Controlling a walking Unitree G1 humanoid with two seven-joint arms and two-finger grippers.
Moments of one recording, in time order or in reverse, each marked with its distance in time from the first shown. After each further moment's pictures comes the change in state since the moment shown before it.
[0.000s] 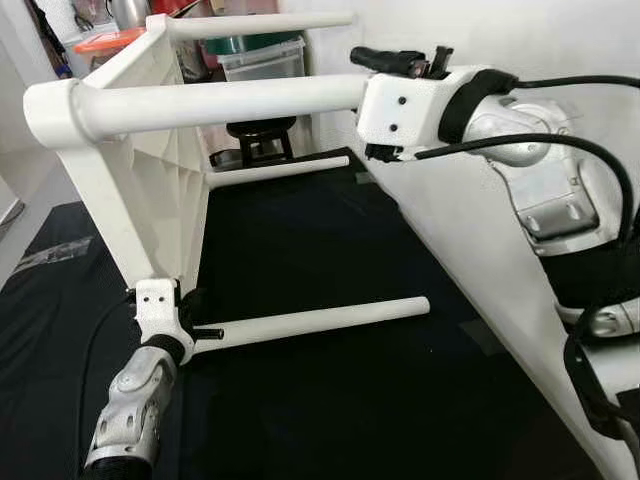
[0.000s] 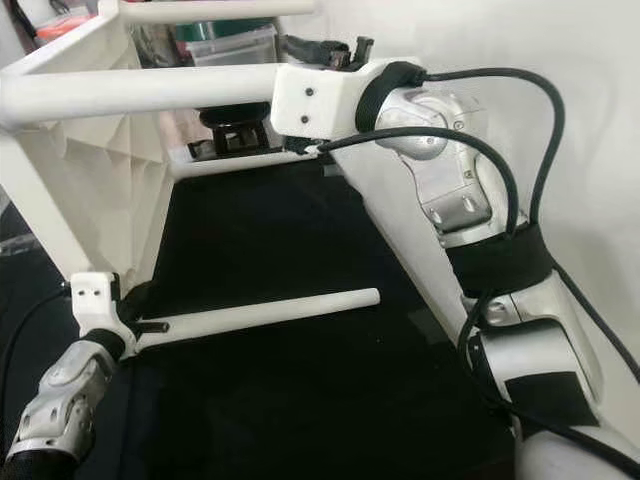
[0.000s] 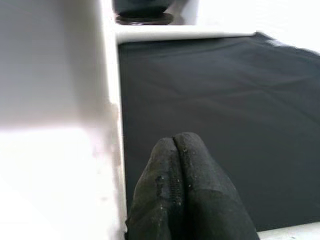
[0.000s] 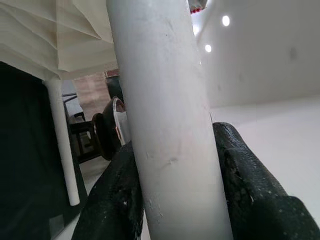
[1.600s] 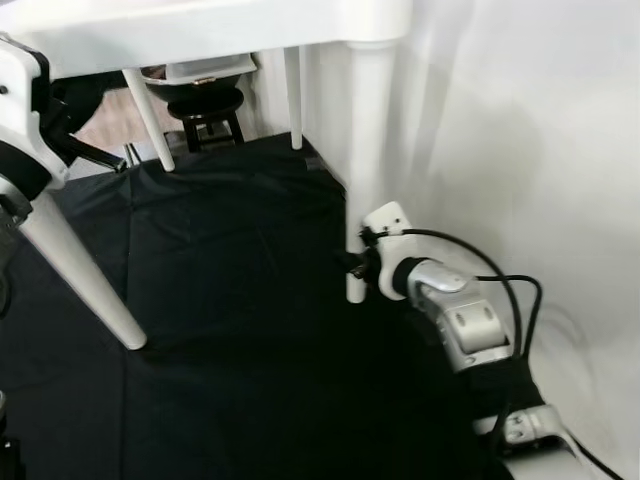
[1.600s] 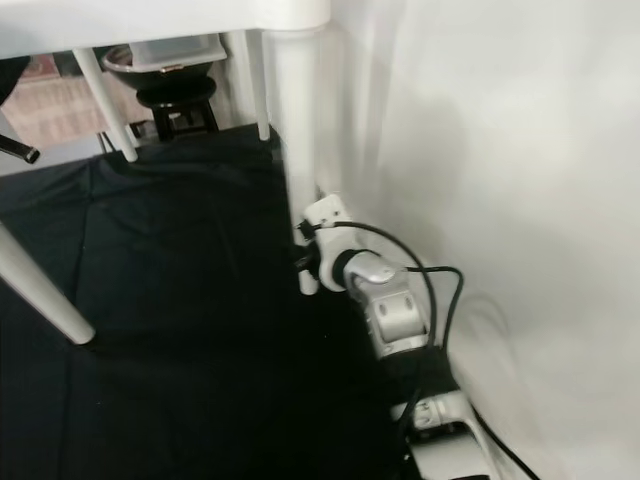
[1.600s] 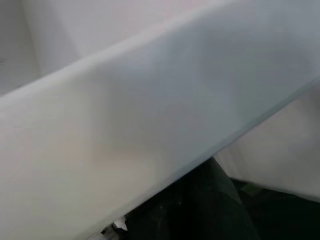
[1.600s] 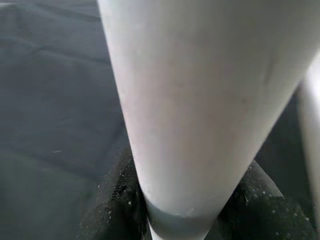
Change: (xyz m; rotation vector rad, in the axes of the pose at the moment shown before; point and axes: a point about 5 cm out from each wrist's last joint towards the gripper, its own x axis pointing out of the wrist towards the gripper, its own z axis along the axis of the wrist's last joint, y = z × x) left arm -0.043 0.001 0.255 0.451 -0.597 -0.204; right arm 0.002 0.206 -0.011 1.268 0.253 0.264
